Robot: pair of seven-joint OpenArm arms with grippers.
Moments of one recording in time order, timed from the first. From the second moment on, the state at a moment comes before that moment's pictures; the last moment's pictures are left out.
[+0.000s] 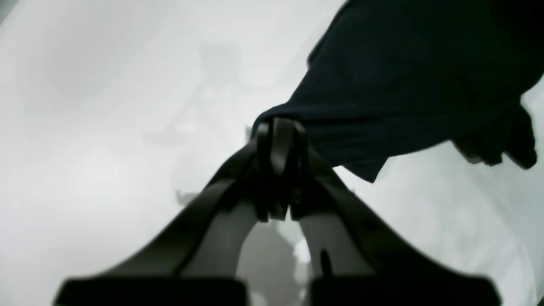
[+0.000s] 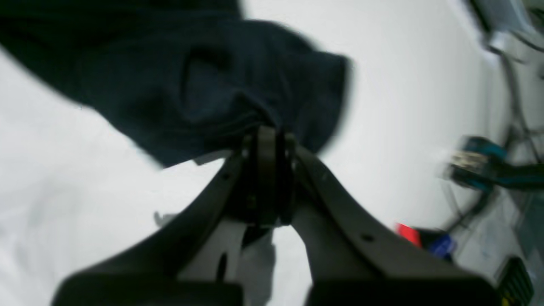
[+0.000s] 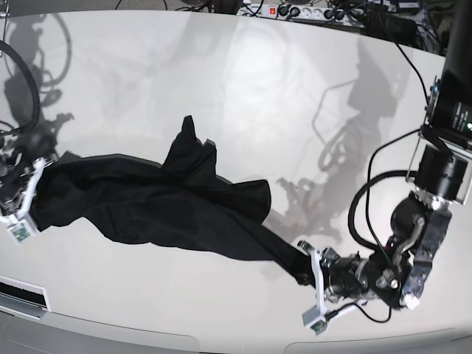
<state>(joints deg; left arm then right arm) -42.1 -22.8 30.9 62.0 -34.7 -32.4 50.5 -0.3 33.6 10.2 98.4 13.5 25.1 -56.7</state>
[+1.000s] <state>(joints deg) -34.5 -23.8 31.0 57.0 -52.2 -34.8 66.0 -19.9 34.0 17.2 105.6 42.5 40.7 -70.8</state>
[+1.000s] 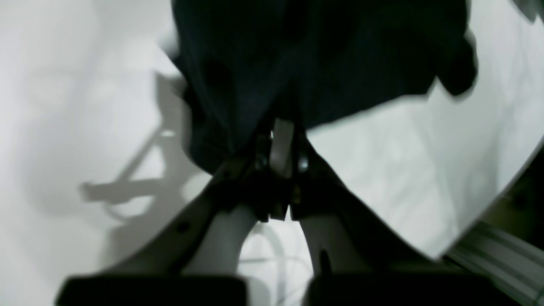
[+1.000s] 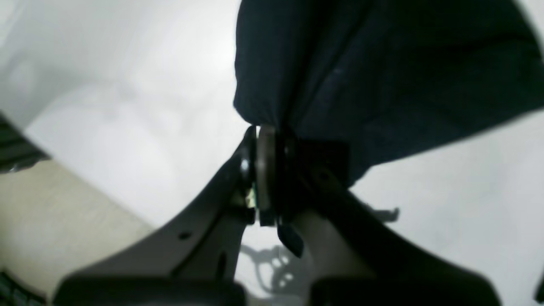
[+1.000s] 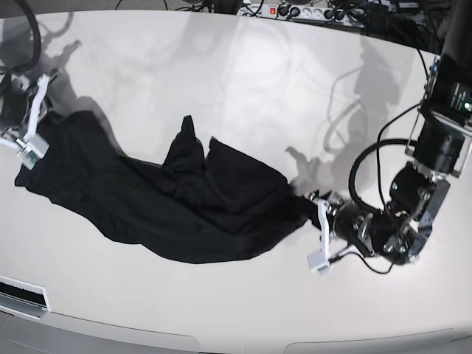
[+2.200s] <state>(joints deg) -63.4 -30.2 35.1 57.5 -60.3 -36.8 66.0 -0.6 40.0 29.8 104.3 48.7 35.5 -71.5</state>
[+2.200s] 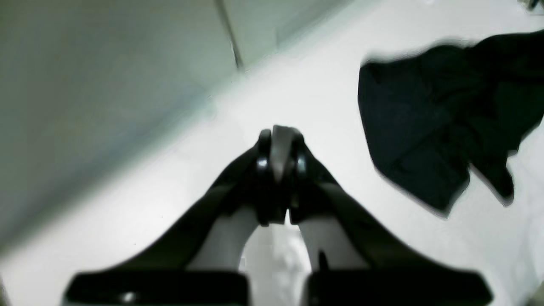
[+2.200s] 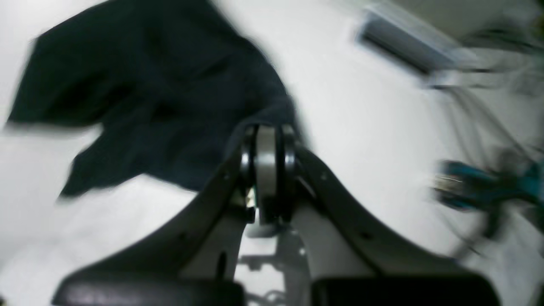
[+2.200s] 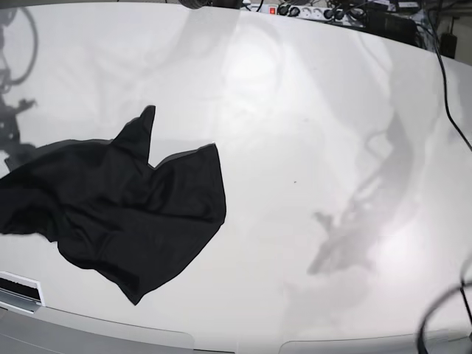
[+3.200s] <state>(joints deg) -38.4 -0.2 35.8 41.3 -33.1 -35.3 43.8 -10.2 28.0 29.9 102.3 45.0 38.5 -70.8</state>
